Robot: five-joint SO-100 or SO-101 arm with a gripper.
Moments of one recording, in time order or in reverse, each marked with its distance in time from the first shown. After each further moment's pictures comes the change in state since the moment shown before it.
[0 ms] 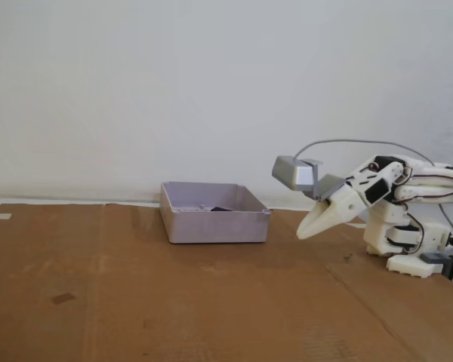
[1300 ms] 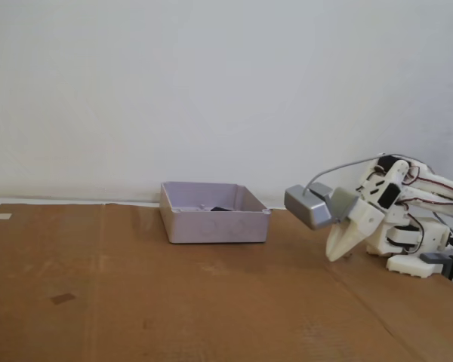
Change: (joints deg) arm -1.4 11.5 0.5 34.1 -6.4
